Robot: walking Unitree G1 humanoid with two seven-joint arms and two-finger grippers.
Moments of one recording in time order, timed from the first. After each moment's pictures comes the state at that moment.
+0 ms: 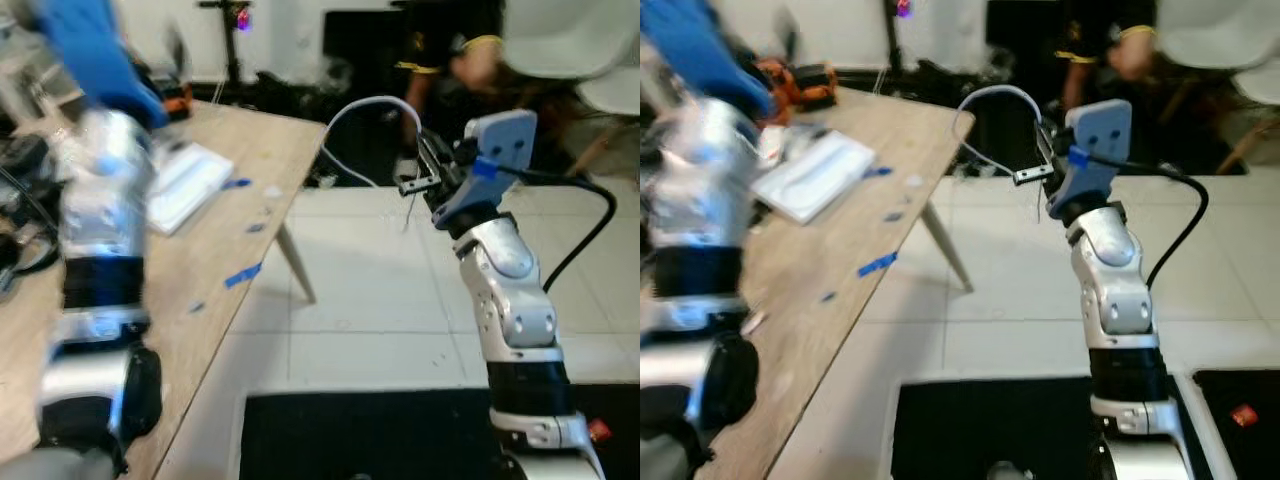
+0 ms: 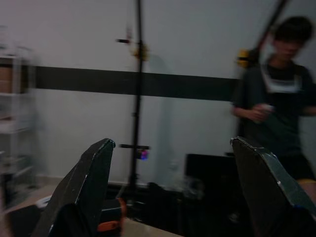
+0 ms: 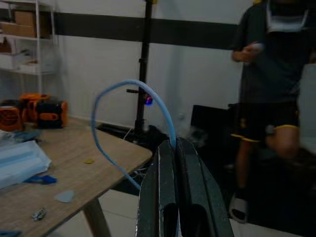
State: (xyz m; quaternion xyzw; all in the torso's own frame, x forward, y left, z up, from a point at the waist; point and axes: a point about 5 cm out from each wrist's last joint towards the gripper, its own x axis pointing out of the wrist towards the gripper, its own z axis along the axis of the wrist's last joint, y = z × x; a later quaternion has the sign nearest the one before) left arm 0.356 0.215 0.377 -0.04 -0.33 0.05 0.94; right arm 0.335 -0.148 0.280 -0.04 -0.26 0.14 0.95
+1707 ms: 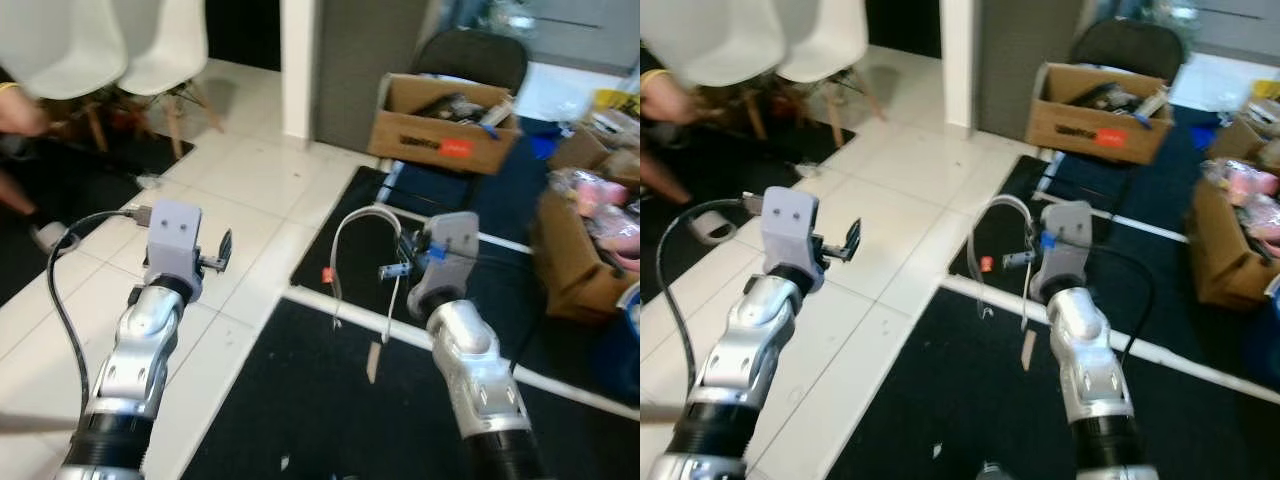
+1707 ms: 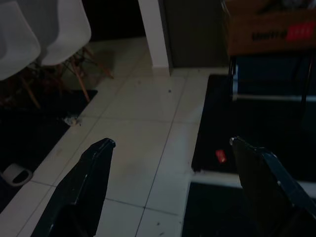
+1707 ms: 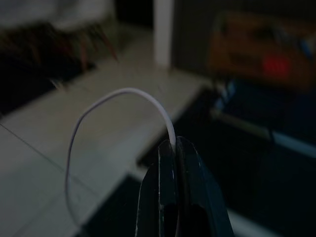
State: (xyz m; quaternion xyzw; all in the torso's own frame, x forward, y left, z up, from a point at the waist) left arm 0.326 0.187 0.157 0.08 -0.02 -0.02 1.00; right arm 0.314 -0.158 0.127 -0.03 -0.02 0.06 1.00
